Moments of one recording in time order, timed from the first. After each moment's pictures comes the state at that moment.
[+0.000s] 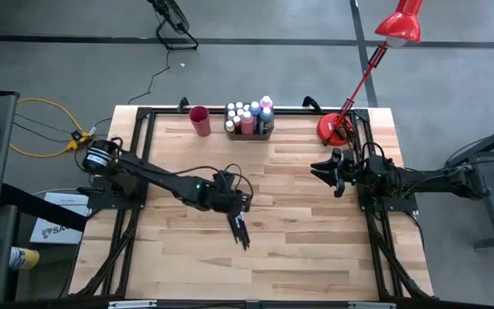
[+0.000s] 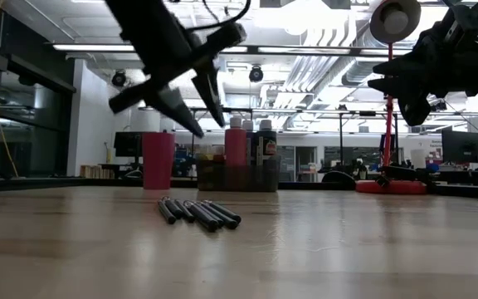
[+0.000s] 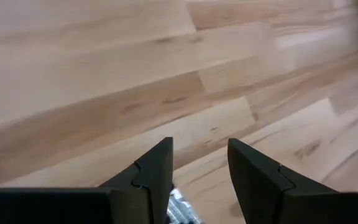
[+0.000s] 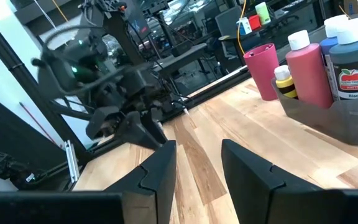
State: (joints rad) left arm -0.26 1.69 1.17 -0.48 -0.53 -1.42; right arm -0.12 0.33 0.01 0.35 0.02 0.47
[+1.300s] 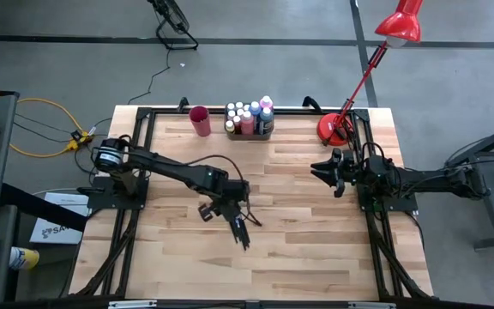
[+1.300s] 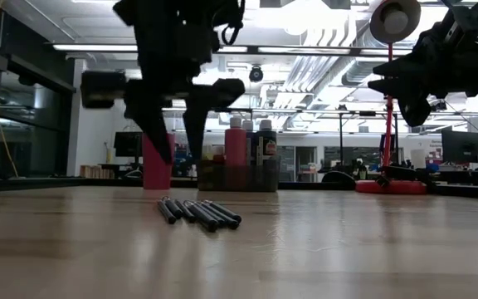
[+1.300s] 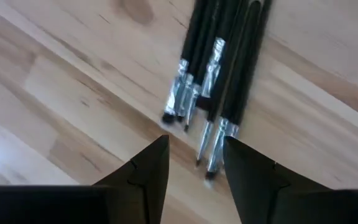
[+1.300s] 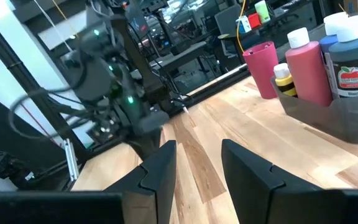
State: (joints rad) left arm -0.12 1.78 1.25 -0.69 0.06 0.89; right arm -0.12 0.33 0.01 0.34 0.02 0.47
